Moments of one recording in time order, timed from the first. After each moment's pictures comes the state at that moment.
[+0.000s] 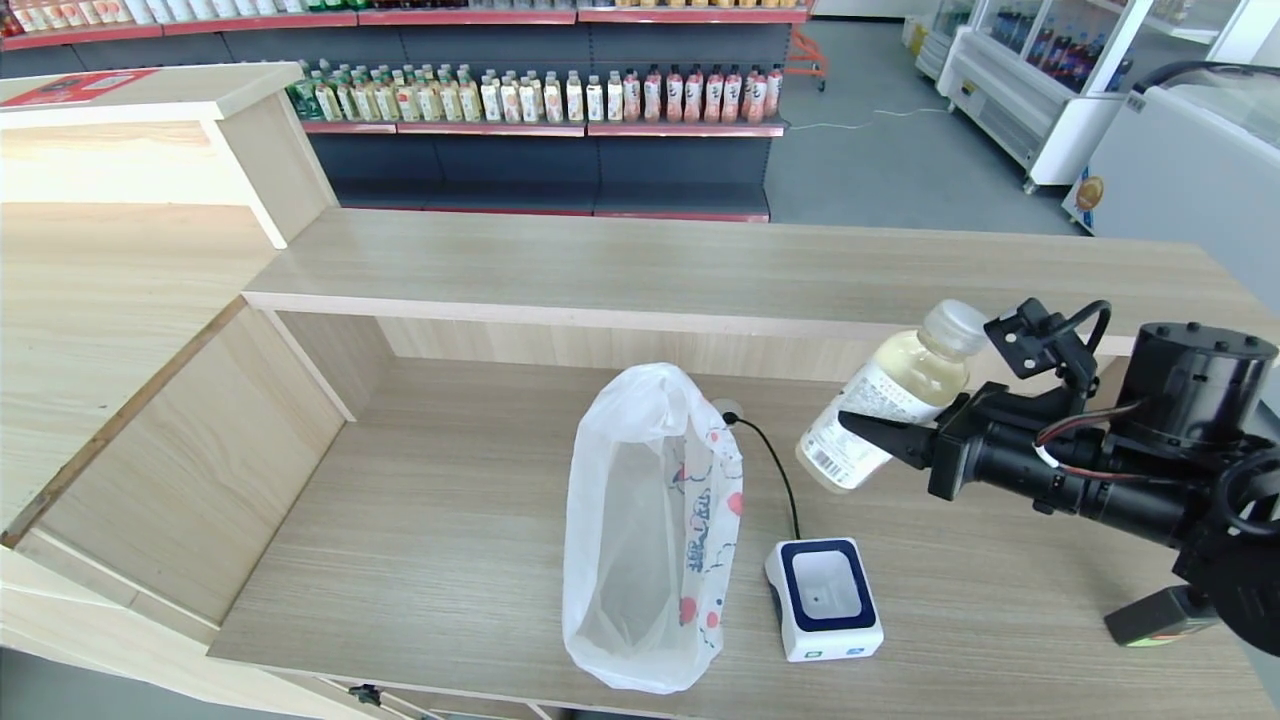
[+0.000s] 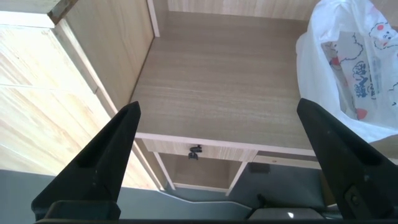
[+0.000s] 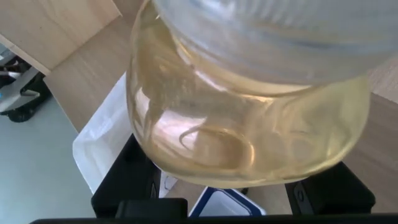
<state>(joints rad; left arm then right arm) 0.00 0.00 0.00 0.00 0.00 0.00 0.26 1.68 -0.58 -1.01 0.50 -0.08</state>
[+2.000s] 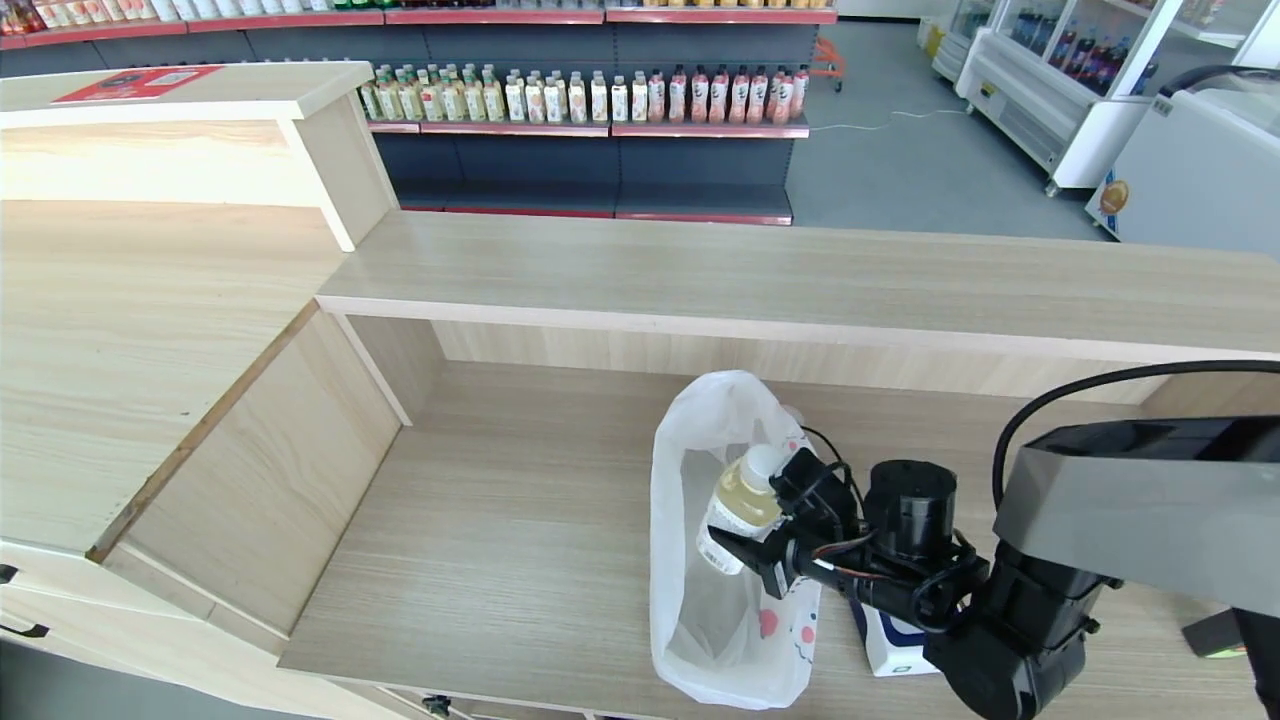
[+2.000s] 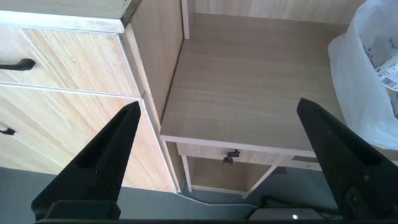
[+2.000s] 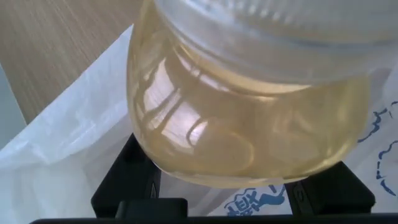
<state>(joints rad) 0.00 0.00 0.00 0.00 0.00 0.00 0.49 2.28 -0.61 -1.46 0.29 -0.29</state>
